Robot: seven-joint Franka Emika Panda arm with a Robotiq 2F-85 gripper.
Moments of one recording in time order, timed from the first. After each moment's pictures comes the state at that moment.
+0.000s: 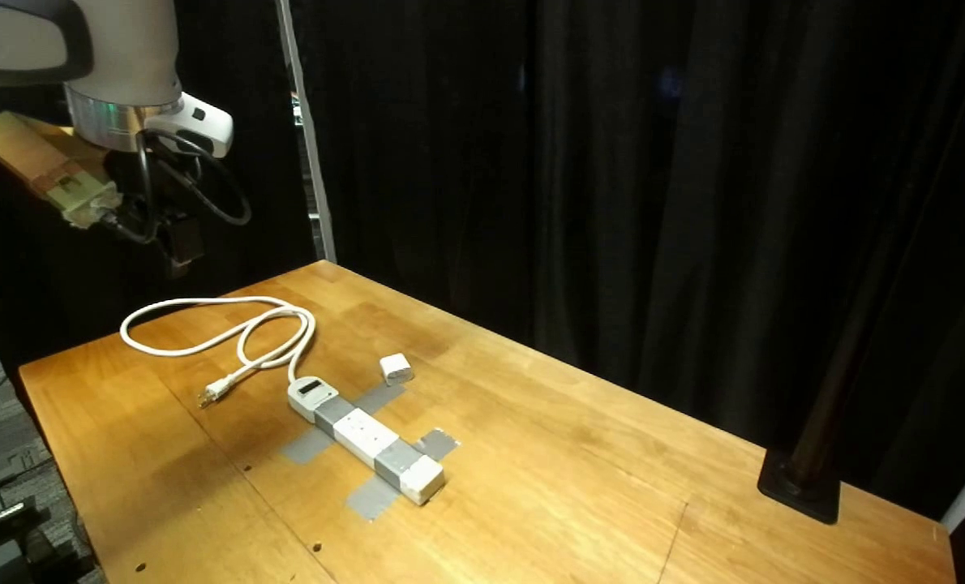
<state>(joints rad) 0.28 -0.19 0.03 -2.55 0.61 2.36 -0.35</state>
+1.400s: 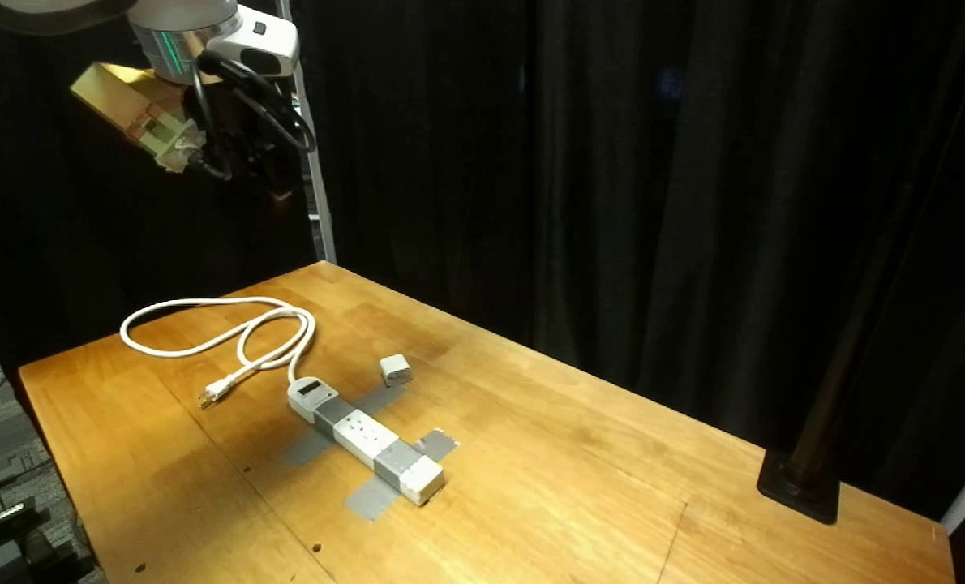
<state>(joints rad) 0.17 -0.20 0.01 -2.45 0.60 2.57 -0.36</state>
